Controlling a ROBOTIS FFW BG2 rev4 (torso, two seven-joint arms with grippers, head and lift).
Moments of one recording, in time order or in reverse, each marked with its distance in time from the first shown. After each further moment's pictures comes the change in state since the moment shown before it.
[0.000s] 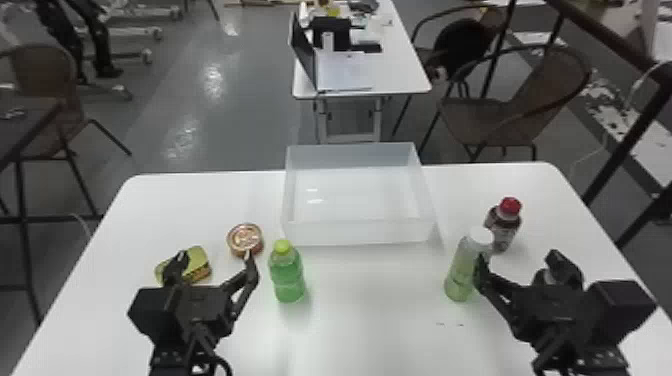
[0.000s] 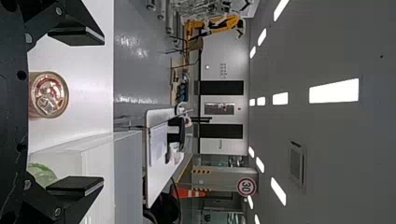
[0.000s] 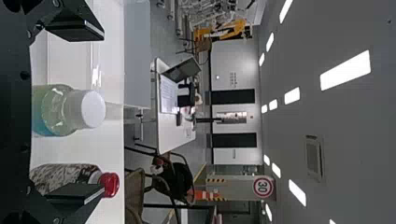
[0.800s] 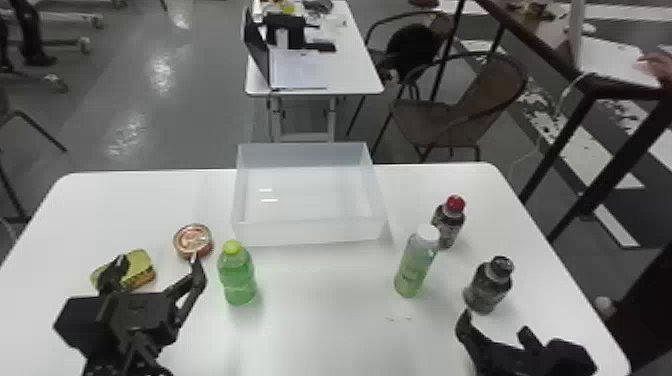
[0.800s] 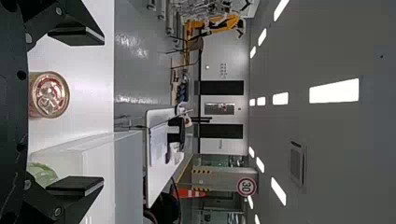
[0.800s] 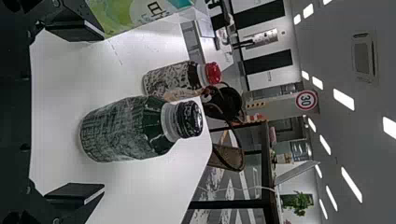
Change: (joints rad) left arm 0.001 0.000 0.000 0.001 0.000 -0.003 0.000; right arm -0.010 -0.027 -0.019 0.382 -0.243 -0.214 -0.164
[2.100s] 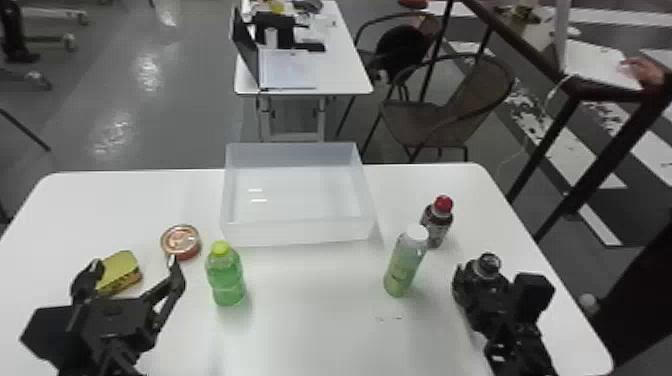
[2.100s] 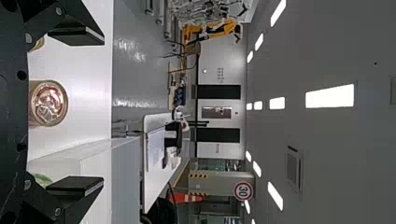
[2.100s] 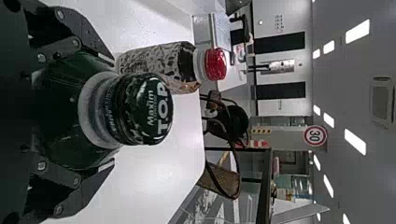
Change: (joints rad) left arm 0.009 0.000 0.018 0.007 0.010 -0.030 -0.002; right arm -0.326 -0.092 -0.020 0.344 0.080 0.048 0.140
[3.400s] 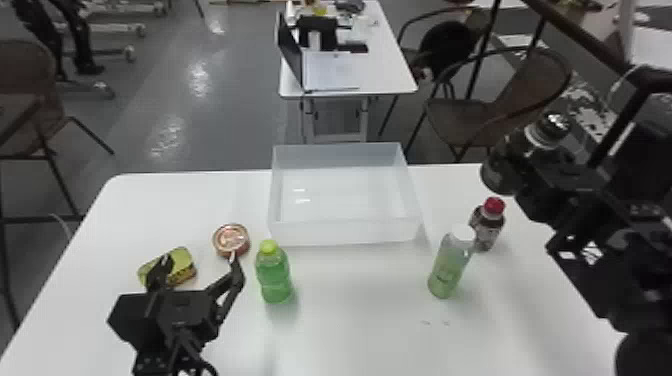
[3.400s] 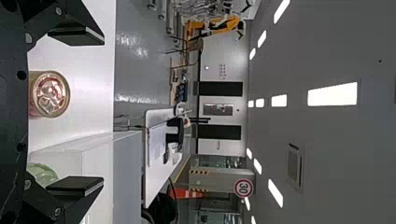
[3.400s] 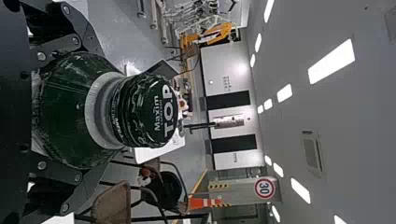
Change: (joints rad) left arm -0.015 0.000 -0.019 0.019 0.008 0.002 0.000; right arm 0.072 0.065 -0.040 -1.024 -0.035 0.711 0.035
